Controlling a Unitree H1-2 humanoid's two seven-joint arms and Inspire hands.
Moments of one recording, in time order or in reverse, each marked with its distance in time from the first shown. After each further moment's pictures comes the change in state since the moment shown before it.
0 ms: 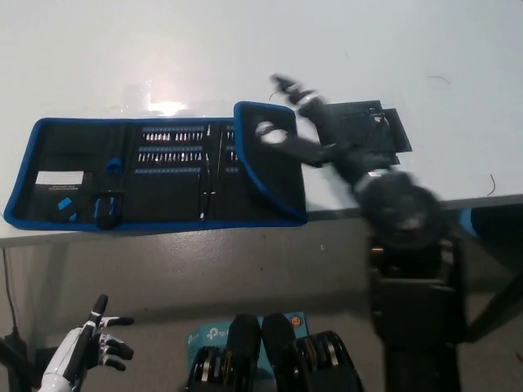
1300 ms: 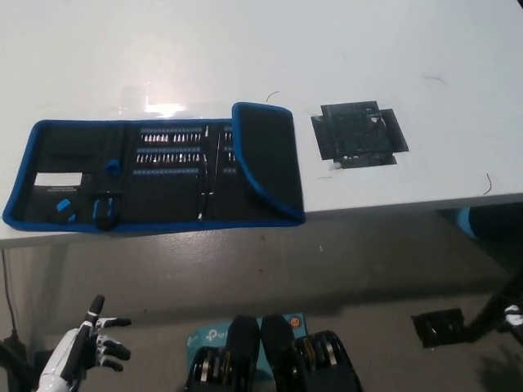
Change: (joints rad) left_arm 0.001 -0.005 0.015 0.006 0.000 0.005 0.000; right_arm 0.513 -0.256 -0.461 0.356 0.523 -0.377 -0.277
